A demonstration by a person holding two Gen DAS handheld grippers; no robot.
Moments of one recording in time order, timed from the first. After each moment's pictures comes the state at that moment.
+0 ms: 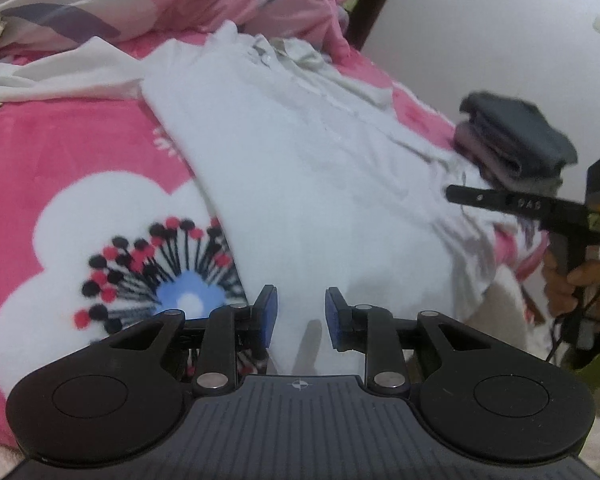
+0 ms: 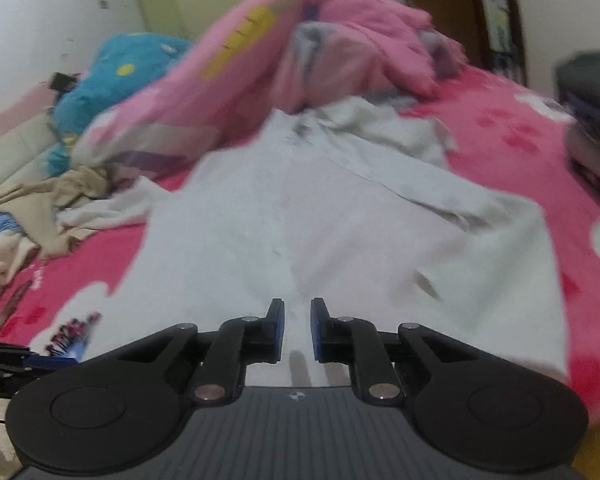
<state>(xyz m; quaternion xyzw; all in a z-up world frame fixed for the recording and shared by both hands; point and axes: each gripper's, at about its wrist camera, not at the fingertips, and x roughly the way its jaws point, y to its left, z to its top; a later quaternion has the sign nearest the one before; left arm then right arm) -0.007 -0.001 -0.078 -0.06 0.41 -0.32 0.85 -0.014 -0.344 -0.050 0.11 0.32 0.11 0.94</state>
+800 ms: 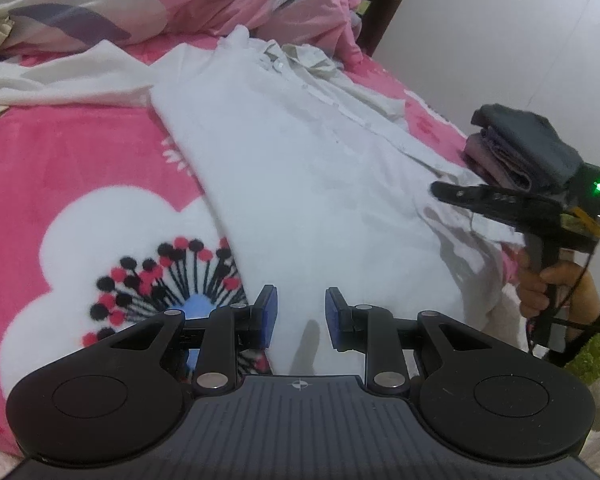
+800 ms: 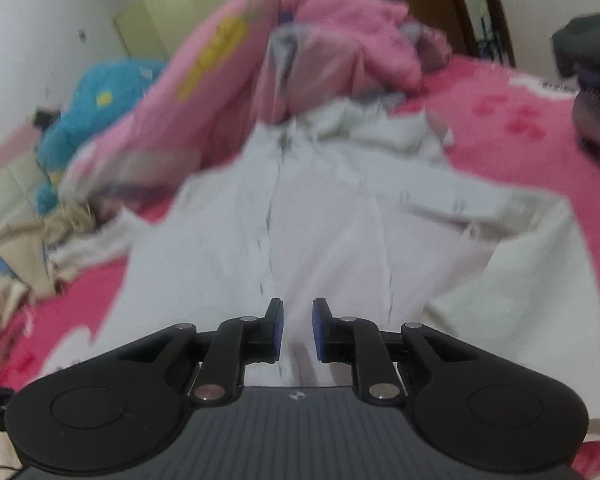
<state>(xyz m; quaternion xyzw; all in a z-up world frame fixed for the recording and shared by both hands) 0.000 -0.007 -0.069 -0.07 0.41 -0.30 0.86 0.014 -0.368 -0.067 0.17 0.29 0.08 0.94</state>
